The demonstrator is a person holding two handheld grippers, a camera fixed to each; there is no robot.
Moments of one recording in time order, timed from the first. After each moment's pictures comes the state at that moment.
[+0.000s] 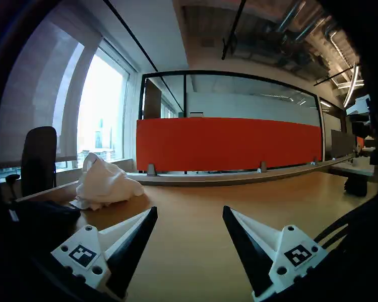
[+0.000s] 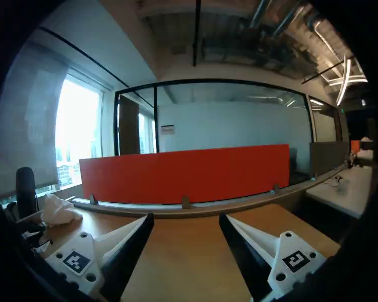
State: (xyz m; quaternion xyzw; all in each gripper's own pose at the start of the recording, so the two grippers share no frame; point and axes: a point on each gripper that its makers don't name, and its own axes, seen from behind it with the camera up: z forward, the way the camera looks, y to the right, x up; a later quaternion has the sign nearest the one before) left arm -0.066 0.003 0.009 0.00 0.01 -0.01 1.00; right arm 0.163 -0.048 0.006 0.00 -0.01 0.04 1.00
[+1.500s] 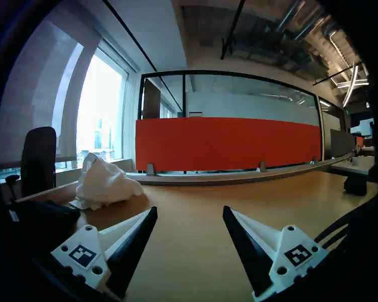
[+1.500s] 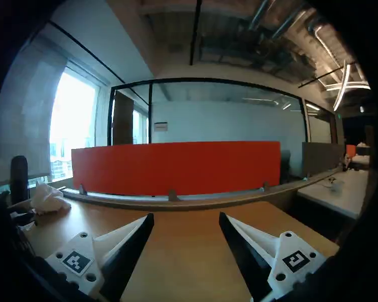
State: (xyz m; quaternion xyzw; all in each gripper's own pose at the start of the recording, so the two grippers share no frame) left arm -0.071 0.005 0.010 0.00 0.01 -0.01 1.00; right arm 0.112 -0.007 0.002 -0.02 -0.01 0.02 1.00
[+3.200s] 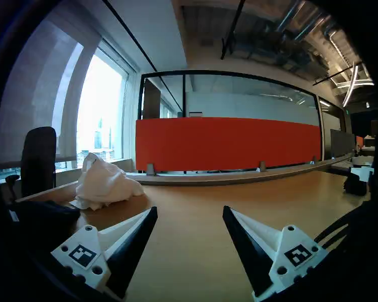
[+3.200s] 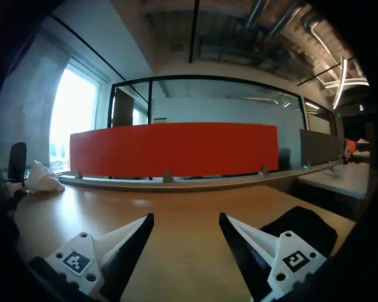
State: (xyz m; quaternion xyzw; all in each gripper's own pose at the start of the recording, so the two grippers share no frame) left arm -0.071 0.007 0.010 0.00 0.01 -0.01 1.00; right arm 0.000 0.017 0.001 -0.02 0.00 0.01 1.00
